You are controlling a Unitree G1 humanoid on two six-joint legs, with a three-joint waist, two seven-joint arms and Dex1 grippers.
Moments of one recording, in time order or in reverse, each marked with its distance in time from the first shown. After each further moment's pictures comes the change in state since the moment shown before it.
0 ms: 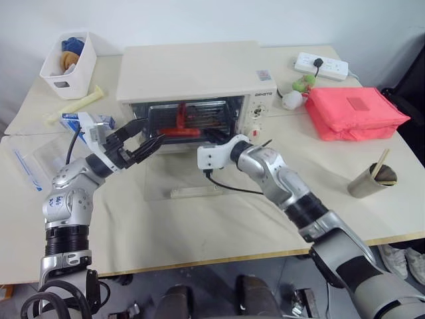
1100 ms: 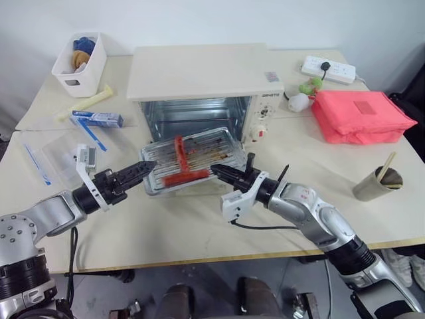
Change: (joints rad) left arm 0.259 0.107 0.257 -0.288 -1.008 0.996 0.845; right arm 0.305 -0.224 -0.073 -0.384 0.028 -0.297 0.039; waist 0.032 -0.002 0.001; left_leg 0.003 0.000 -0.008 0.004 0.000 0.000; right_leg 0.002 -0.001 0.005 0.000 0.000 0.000
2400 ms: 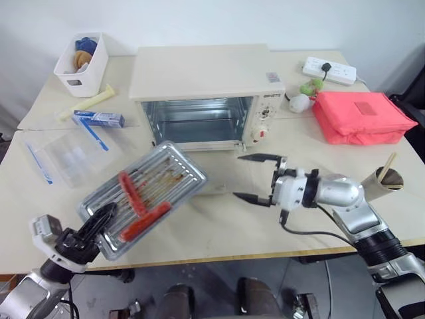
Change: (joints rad) left arm 0.619 -0.290 0.239 -0.174 -0.334 -0.216 -0.047; right arm 0.022 -0.170 -0.164 0.250 0.954 -0.130 0.513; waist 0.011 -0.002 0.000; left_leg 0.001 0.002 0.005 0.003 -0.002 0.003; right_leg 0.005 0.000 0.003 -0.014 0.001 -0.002
